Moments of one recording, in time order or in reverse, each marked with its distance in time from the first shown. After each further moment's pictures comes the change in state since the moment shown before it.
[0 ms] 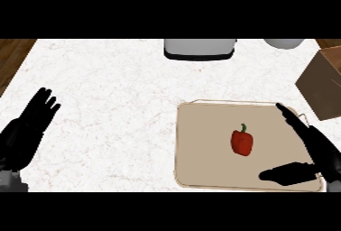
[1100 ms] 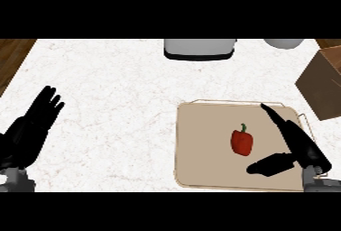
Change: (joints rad) left arm -0.023 -0.071 0.030 -0.016 -0.076 -0.024 0.033; right arm -0.078 0.167 -0.034 0.116 0.189 0.139 0.053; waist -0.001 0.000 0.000
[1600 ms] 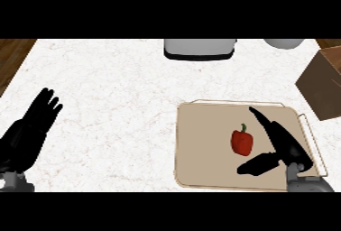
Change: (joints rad) left arm 0.022 -0.022 0.016 -0.031 -0.017 -0.011 0.005; right arm -0.017 0.075 0.020 0.072 0.079 0.021 -0.013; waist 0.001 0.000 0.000
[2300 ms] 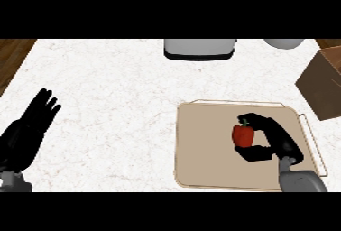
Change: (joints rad) left arm -0.007 -0.002 0.035 0.029 -0.001 -0.040 -0.012; right arm -0.043 0.039 -0.041 0.138 0.081 -0.046 -0.136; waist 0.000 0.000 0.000
